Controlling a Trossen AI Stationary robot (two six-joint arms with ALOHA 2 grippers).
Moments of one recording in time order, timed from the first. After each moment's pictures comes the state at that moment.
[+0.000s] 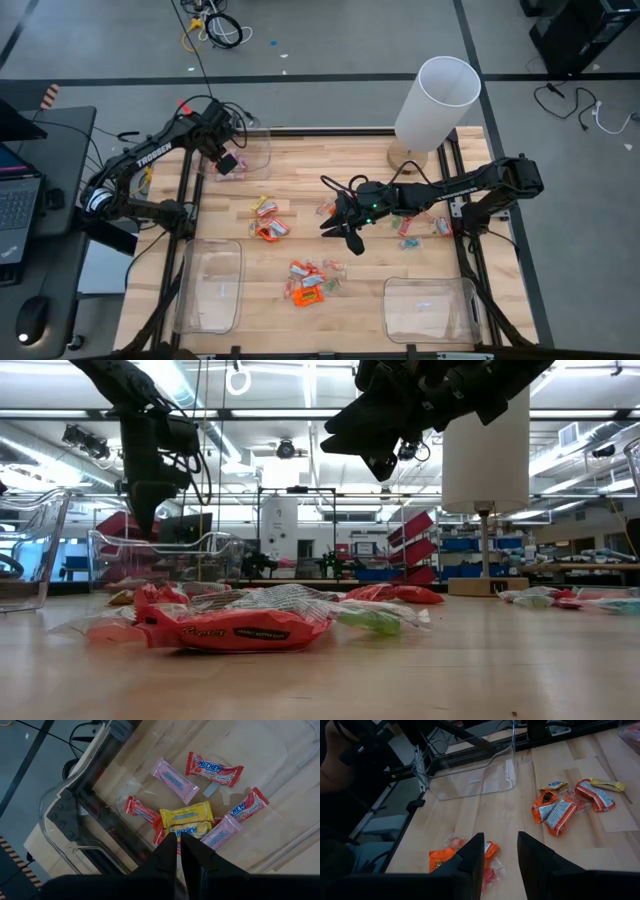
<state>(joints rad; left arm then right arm) 0.98 1.26 0.95 -0.96 -0.20 0.25 0.02 1.55 0.89 0.24 -0.26 0.27</state>
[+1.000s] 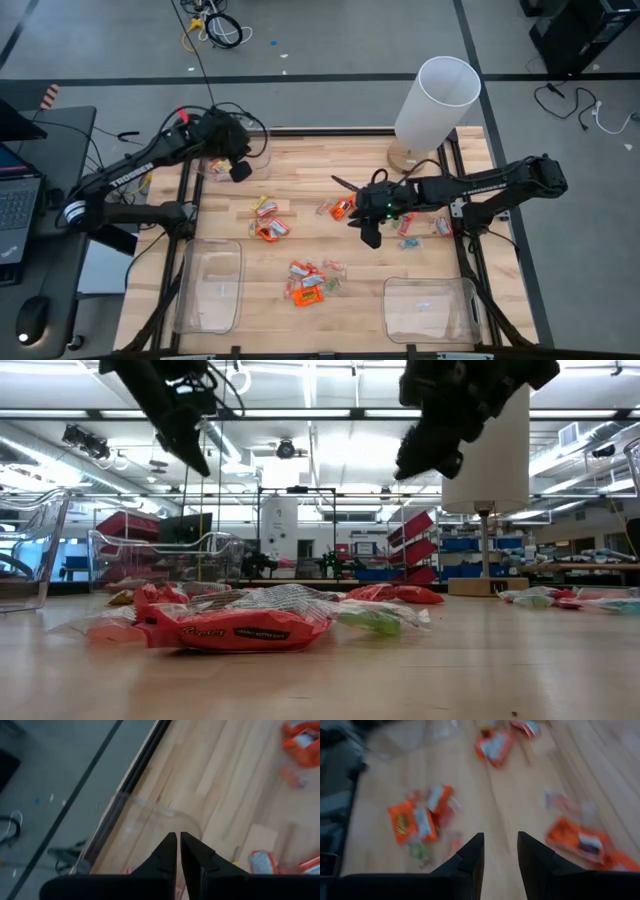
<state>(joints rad) 0.61 1.05 1.02 -0.78 -0.07 0.25 0.04 1.34 0.89 -0.31 -0.04 0.38</state>
